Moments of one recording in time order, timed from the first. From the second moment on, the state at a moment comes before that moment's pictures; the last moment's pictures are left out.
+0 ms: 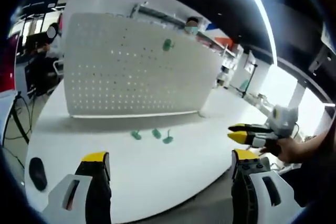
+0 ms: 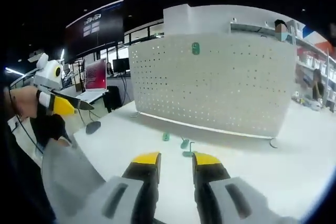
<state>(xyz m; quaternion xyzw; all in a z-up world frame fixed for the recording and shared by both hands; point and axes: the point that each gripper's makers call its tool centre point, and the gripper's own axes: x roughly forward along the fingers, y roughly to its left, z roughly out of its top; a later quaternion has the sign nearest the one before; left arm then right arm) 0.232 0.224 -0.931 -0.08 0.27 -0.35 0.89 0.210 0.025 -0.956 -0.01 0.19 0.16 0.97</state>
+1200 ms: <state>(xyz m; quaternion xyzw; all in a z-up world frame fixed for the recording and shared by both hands) 0.223 0.240 -0.984 -0.06 0.35 -0.35 0.87 0.188 0.043 -1.000 0.02 0.30 0.22 0.93</state>
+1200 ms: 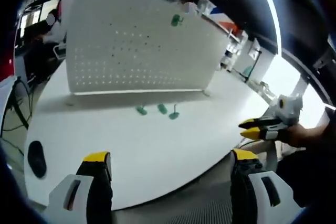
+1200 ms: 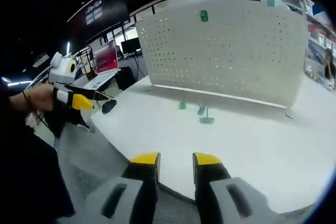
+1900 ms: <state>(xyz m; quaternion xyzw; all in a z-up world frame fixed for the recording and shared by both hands) 0.230 0.227 -1.002 -0.07 0.38 -0.37 0.85 0.286 0.067 -1.060 0.04 0.33 0.21 0.92</state>
